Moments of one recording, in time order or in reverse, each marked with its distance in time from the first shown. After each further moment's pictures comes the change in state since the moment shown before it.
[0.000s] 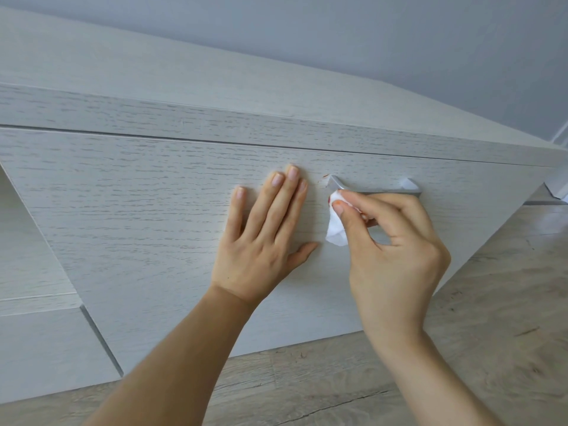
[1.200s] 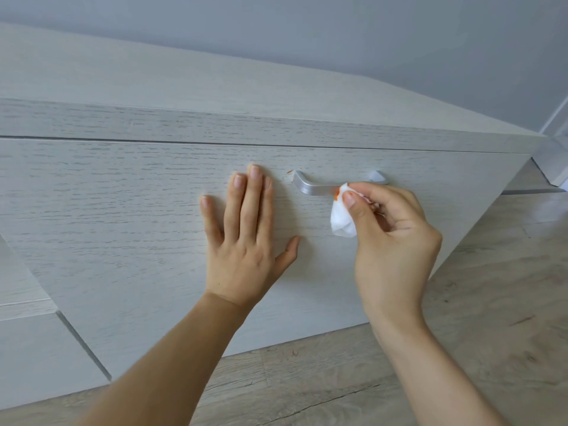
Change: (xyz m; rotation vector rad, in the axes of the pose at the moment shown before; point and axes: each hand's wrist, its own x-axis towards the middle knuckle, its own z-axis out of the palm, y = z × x) left_hand 0.001 0.023 -0.004 -0.025 -0.119 -0.142; right_hand 0.013 0.028 -0.023 0.276 -0.057 0.316
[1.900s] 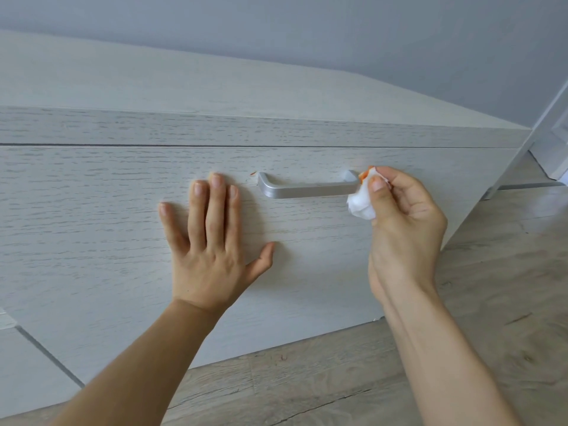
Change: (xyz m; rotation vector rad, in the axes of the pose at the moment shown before) left_hand -0.005 -0.001 0.008 0.103 0.014 0.057; right_hand 0.038 0.027 -0.021 0.352 0.082 0.300
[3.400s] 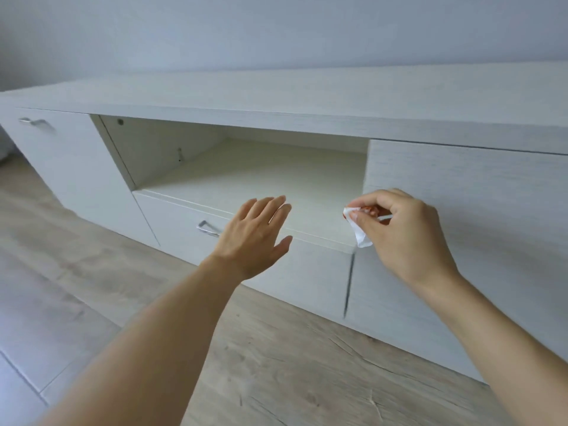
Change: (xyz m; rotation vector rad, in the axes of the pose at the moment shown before) left_hand -0.048 -0.280 -0.196 0.254 -0.969 -0.064; right_hand -0.182 -0.017 0.192 -0.270 -1.018 -0.220
